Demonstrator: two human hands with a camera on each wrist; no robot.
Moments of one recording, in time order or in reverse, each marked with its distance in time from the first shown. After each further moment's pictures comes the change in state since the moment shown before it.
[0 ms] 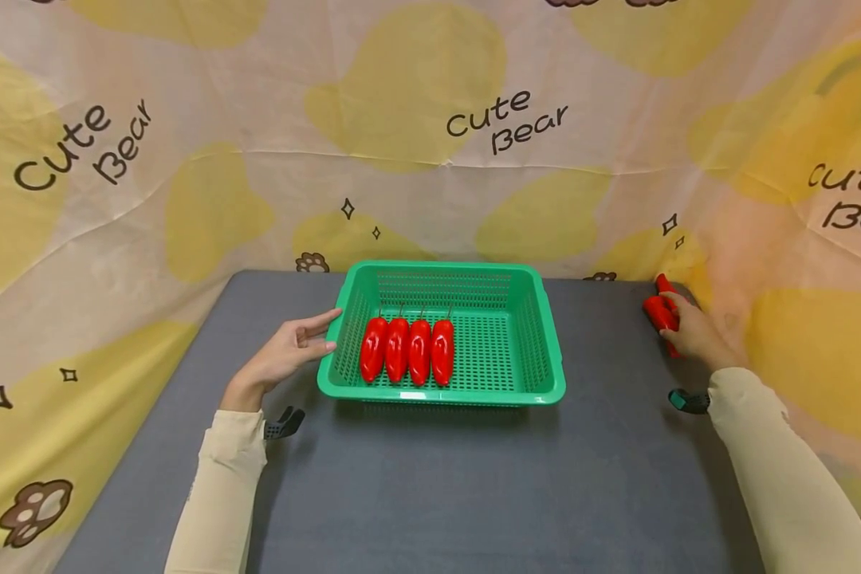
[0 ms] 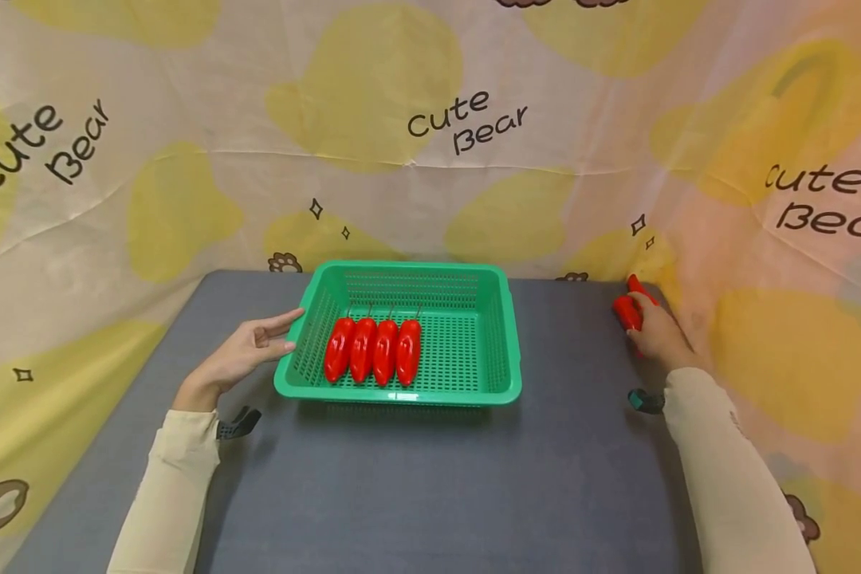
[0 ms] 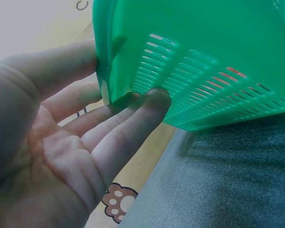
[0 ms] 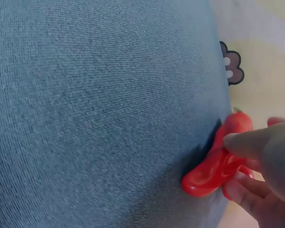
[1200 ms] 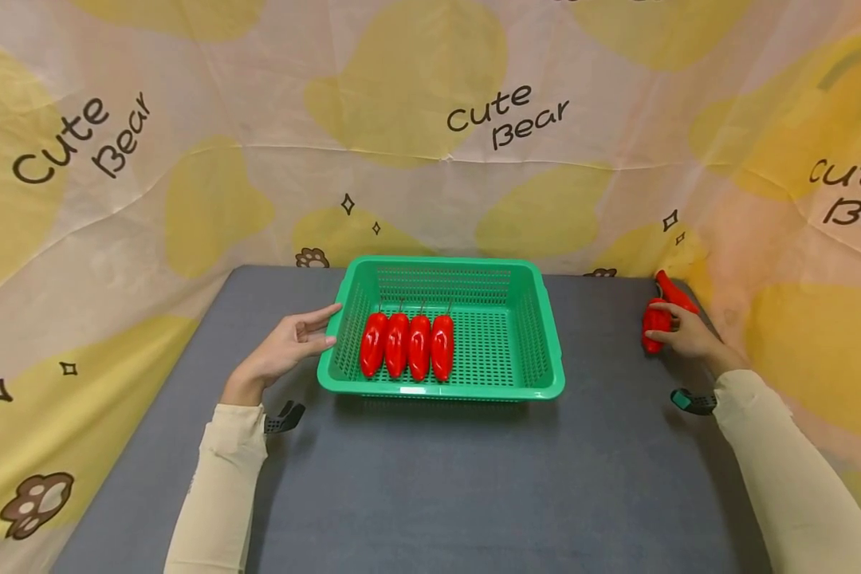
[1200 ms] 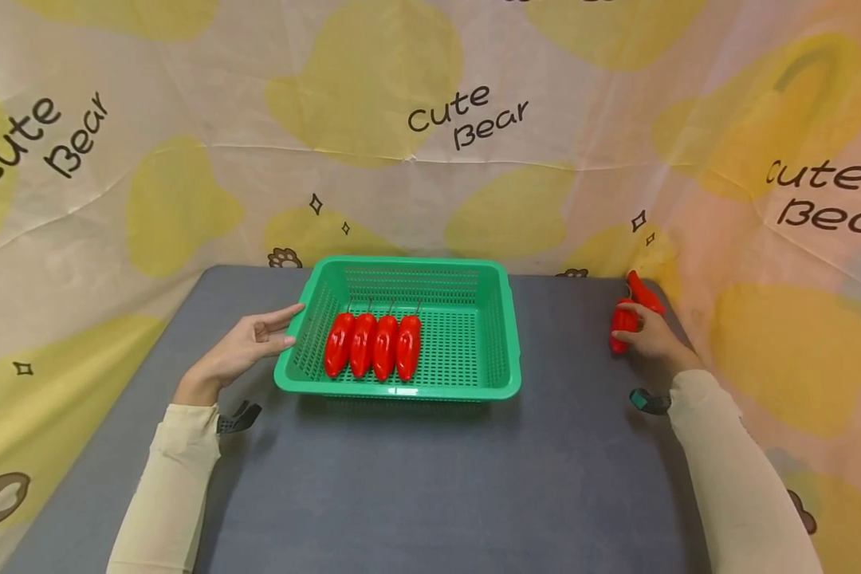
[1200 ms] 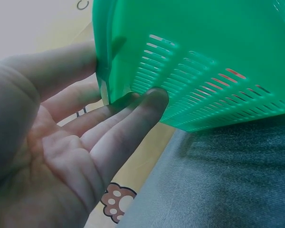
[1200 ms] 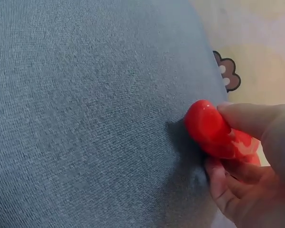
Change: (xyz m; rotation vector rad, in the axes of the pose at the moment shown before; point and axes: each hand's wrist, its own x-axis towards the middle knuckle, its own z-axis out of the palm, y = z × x) left_hand 0.001 0.000 -0.001 -0.020 -0.010 0.009; right_hand -0.013 -0.010 0.002 0.278 -0.131 0.087
